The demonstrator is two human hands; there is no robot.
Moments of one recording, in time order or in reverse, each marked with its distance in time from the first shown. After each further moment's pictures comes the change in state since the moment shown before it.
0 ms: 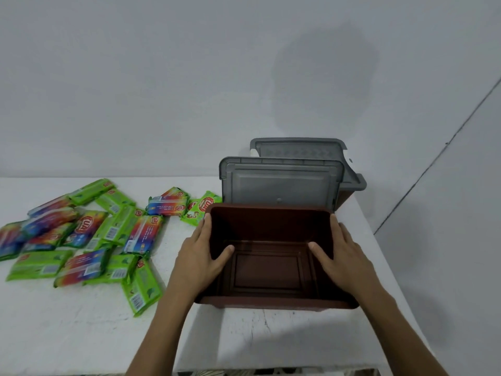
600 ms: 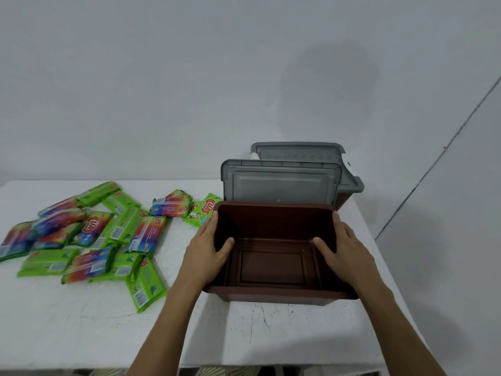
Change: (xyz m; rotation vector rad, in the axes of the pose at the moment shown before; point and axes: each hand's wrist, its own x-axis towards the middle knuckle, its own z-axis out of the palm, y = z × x) left_hand 0.006 0.013 0.005 -0.128 0.061 0.012; right_hand 0.012 0.011 -0.006 -0.016 0.045 -0.001
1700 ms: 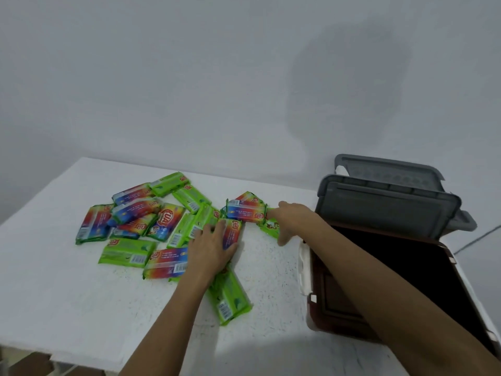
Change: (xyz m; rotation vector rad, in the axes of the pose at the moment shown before) left_hand 0.044 -0.178 -0.079 0.377 -0.071 -0.220; right_hand 0.113 -0.302 0.105 -0.732 -0.471 -0.553
